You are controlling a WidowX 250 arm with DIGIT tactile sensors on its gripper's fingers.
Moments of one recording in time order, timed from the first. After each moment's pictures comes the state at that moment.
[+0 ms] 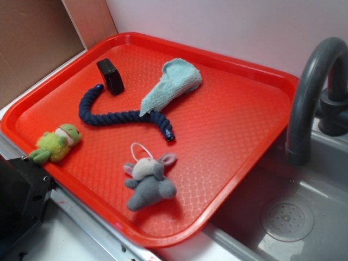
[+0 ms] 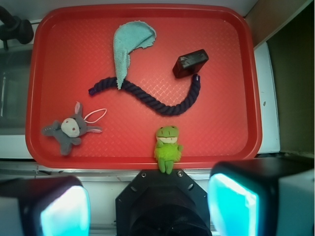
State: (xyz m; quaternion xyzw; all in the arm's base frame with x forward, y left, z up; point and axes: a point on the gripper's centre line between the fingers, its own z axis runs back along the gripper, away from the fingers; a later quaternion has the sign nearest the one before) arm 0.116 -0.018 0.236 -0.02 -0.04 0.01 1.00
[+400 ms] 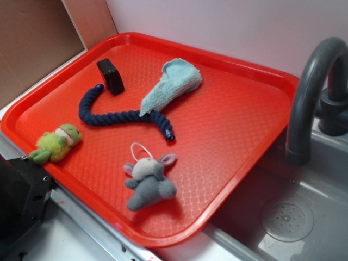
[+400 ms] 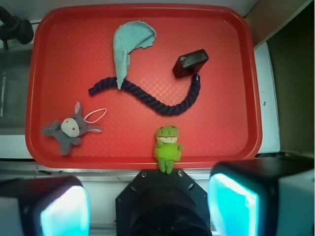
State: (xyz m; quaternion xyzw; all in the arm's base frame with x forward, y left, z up) arm 0.114 -0.018 0.232 -0.02 -0.04 0.02 1.00
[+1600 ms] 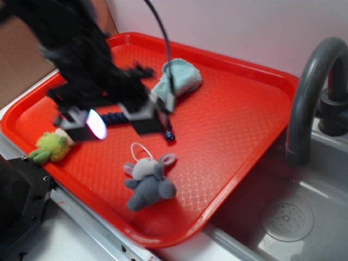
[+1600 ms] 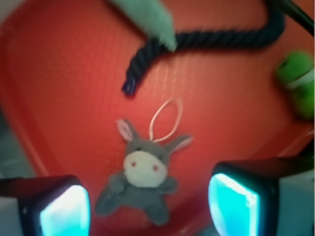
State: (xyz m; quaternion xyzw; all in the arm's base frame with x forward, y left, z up) arm 0.162 -0.136 0.085 -0.06 -0.01 0.32 0.94
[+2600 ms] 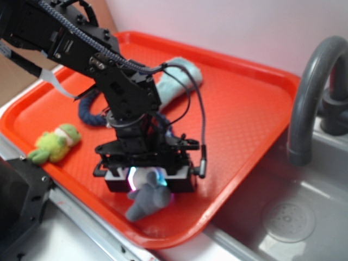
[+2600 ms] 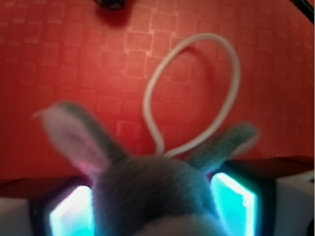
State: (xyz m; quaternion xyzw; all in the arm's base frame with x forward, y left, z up) arm 0.159 -0.152 0.015 -0.05 0.03 0.32 0.95
